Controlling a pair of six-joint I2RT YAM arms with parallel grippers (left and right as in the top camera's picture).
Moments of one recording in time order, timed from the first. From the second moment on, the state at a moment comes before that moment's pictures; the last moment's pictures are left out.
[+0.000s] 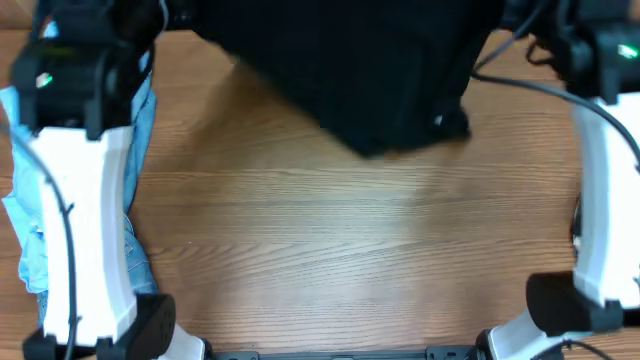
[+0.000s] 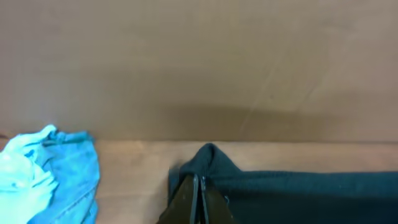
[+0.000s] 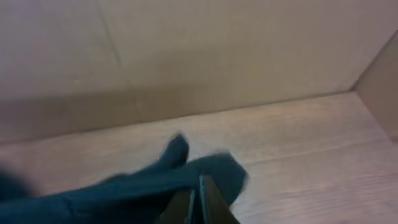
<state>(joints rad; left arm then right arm) -0.09 1.72 2.35 -1.06 0.02 -0.16 0.07 1.77 2.33 -1.16 0.19 0.16</state>
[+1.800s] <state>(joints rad) -0.05 2.01 2.30 -1.67 -0.02 -0.13 0.17 1.88 1.10 -0.53 -0.30 0.28</state>
